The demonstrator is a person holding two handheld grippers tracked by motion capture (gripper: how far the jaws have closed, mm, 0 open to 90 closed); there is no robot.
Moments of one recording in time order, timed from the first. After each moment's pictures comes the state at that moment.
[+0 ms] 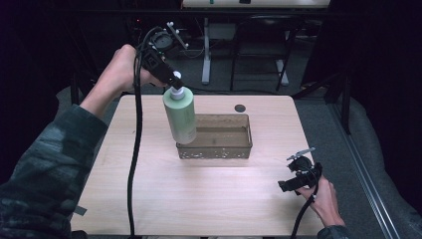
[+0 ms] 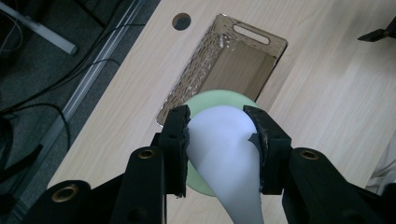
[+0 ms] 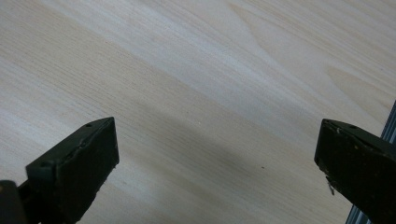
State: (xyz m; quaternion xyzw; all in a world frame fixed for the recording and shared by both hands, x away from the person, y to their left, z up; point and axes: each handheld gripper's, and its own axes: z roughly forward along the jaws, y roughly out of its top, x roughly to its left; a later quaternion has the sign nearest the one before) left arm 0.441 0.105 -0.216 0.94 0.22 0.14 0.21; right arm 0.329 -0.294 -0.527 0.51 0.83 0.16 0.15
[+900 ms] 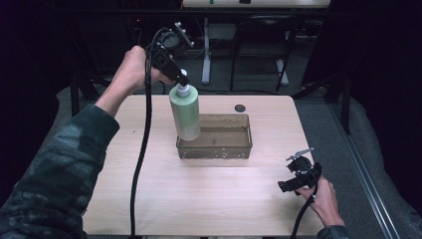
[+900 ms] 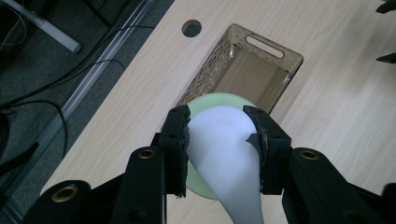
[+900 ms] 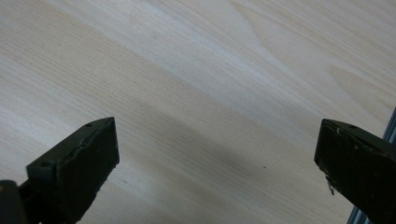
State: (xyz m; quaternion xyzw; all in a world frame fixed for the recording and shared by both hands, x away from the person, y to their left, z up) left arm 0.465 0.096 -0.231 0.93 0.24 0.14 0.22; right arm 0.330 -0.293 -0.528 0.50 0.83 0.16 0.15
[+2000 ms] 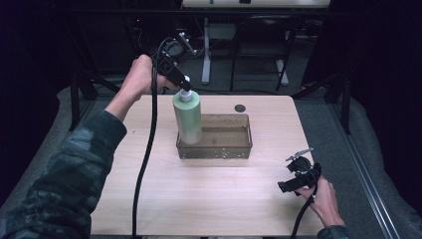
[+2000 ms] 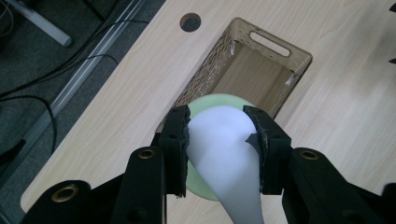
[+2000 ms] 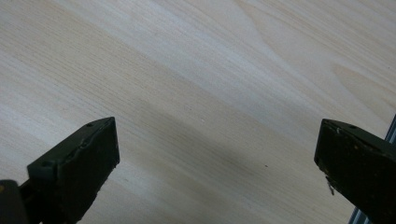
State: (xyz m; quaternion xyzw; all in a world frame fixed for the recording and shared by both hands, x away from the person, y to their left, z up) left arm 0.481 0.091 -0.260 0.93 0.25 0.13 0.22; right arm 0.329 -0.292 -0.529 0.50 0.84 0.16 0.15
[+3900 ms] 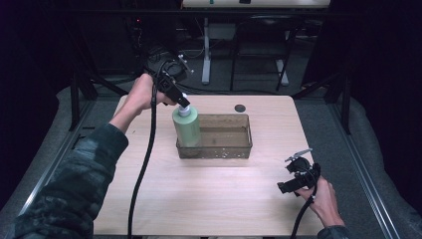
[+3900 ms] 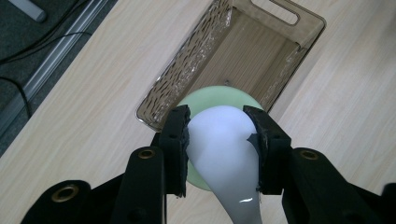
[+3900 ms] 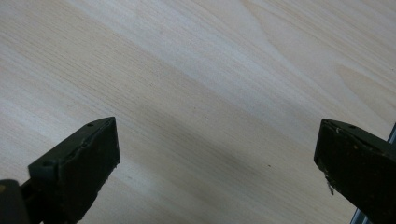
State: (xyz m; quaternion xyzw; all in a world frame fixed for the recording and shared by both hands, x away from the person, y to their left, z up) left arm 0.489 0.103 -0.315 0.94 0.26 0.09 0.21; right arm 0.328 -0.291 -0.529 0.49 0.84 0.15 0.15
